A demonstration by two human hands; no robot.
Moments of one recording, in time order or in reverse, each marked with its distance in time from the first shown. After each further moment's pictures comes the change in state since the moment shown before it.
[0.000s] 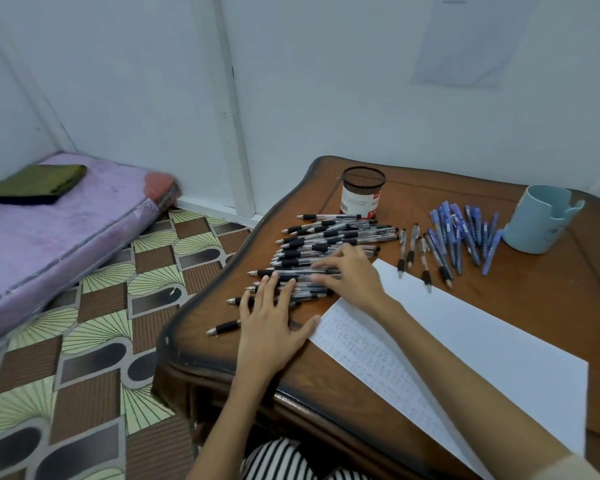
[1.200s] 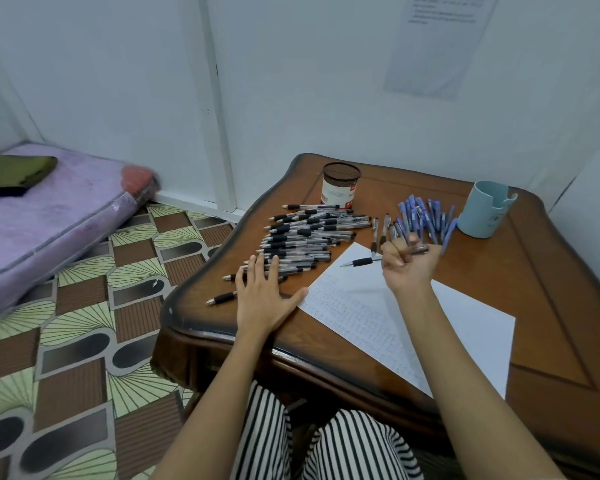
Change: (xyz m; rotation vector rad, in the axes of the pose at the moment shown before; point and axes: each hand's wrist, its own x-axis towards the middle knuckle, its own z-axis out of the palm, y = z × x) left_hand 0.003 0.002 -0.002 0.053 -0.061 -0.028; right_hand -0.065 0.025 -0.060 2.178 0.580 0.387
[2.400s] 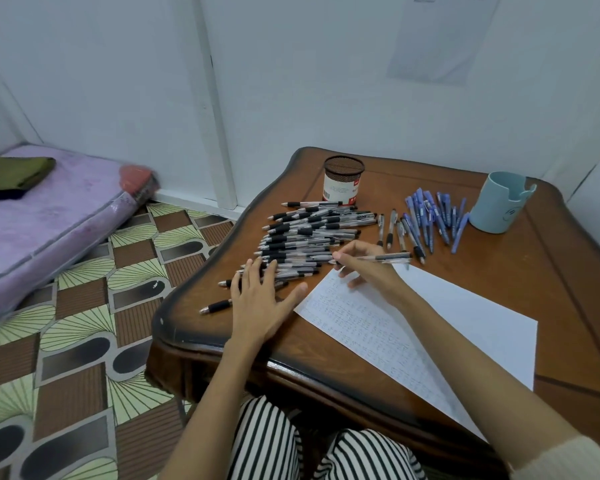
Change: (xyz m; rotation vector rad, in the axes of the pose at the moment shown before) left_hand -0.003 0.000 -0.007 -0.247 0.014 -0.027; right_hand 0.026 0.034 -0.018 -1.400 -0.390 -0.019
